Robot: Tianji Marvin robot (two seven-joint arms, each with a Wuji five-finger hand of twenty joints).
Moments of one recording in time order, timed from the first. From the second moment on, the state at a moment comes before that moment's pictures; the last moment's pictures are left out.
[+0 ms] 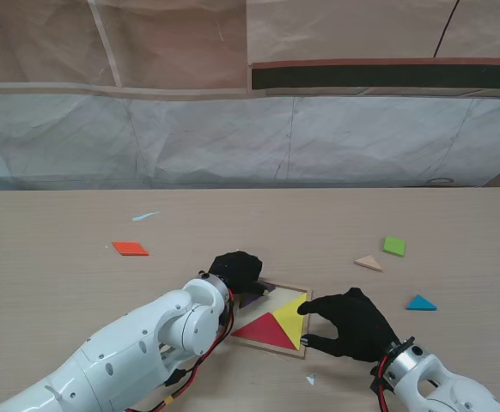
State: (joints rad) left arm 1.17 -1.18 -0.58 -1.40 0.67 0.31 0.04; right arm -2.03 -1.06 1.45 -1.87 -0.96 -0.34 -0.09; left_hand 0.95 -0.49 0.30 -0.18 0.83 0.21 1.06 0.41 1.04 0.26 0.90 0.59 1.03 0.33 1.21 0.50 0.74 0.38 1.73 0.63; right_hand 0.38 -0.22 0.45 -0.04 0.58 -0.02 0.28 0.51 0.71 0.03 0.27 0.38 0.63 0.07 0.33 0.35 0.17 0.23 1.06 0.49
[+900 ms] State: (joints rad) left arm 1.10 -1.13 -0.53 -1.39 0.78 0.16 -0.04; right arm -2.03 -1.07 1.45 -1.86 -0.96 -0.34 -0.10; left_hand 0.78 -0.47 0.29 -0.12 0.22 0.17 0.58 0.40 0.23 0.11 0.57 0.43 0.23 0.23 0.67 0.52 -0.07 0.22 1.06 0.54; right_hand 0.38 -0.22 0.45 -0.04 0.58 -0.02 0.28 0.51 0.71 0.03 0.27 0.38 0.63 0.07 0.33 0.35 0.17 0.23 1.06 0.49
